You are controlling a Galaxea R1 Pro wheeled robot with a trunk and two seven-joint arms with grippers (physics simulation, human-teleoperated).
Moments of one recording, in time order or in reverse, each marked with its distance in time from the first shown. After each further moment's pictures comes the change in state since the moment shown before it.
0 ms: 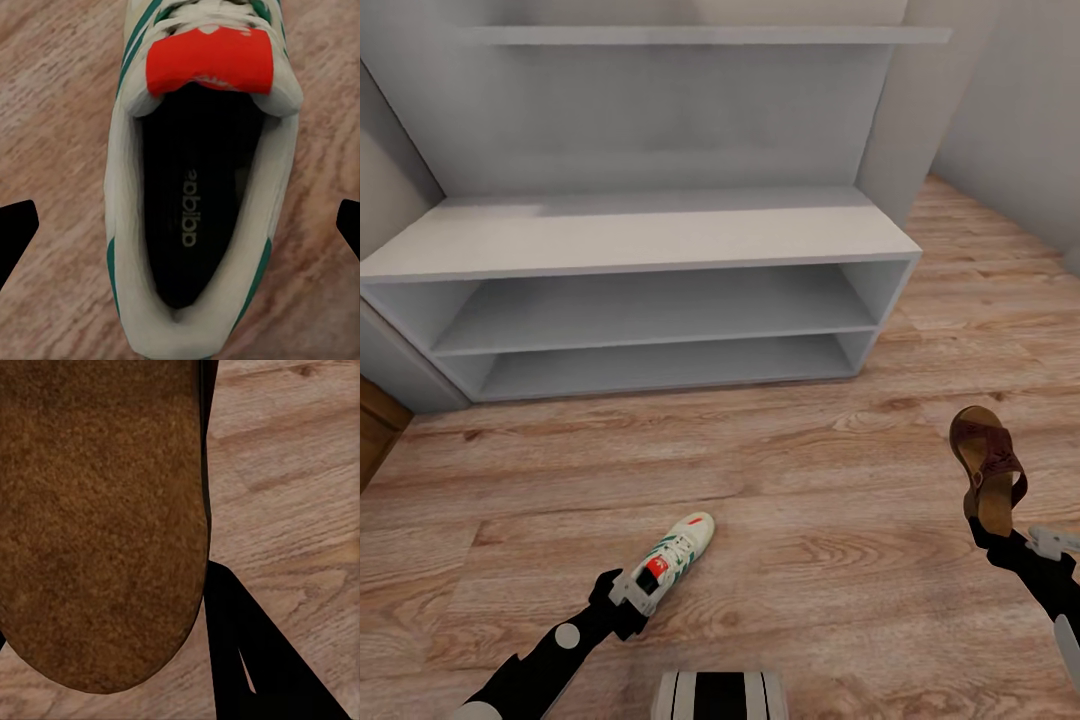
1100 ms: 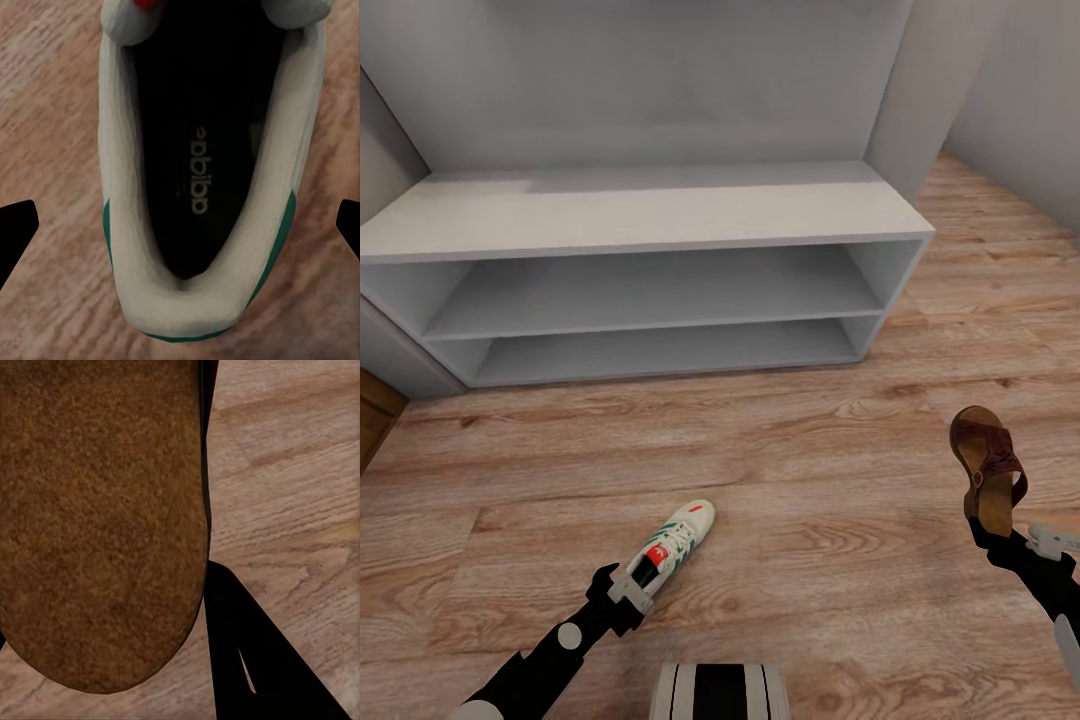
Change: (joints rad) left arm -0.002 -0.002 0.003 -0.003 -0.083 0.001 0.066; right arm 0.000 0.000 0.000 0.000 0.000 0.000 0.000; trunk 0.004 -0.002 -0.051
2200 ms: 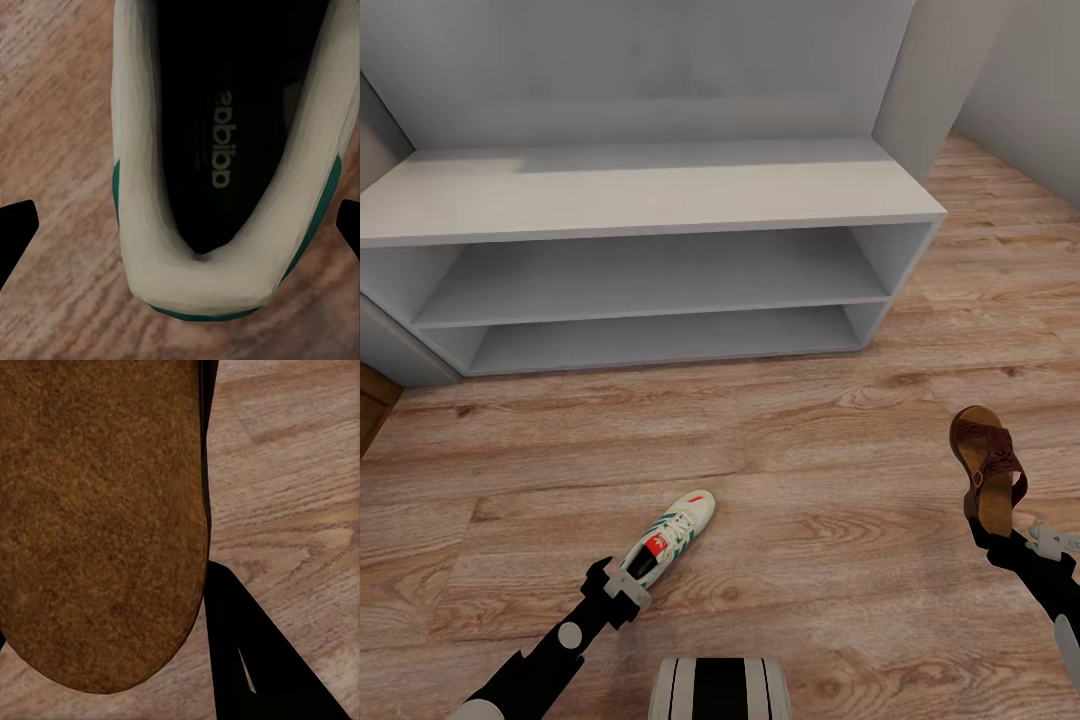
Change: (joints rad) left arm -0.002 0.000 -0.003 0.000 -0.003 0.000 0.090; right arm 0.000 0.000 0.000 0.000 0.000 0.000 0.000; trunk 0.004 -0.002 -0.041
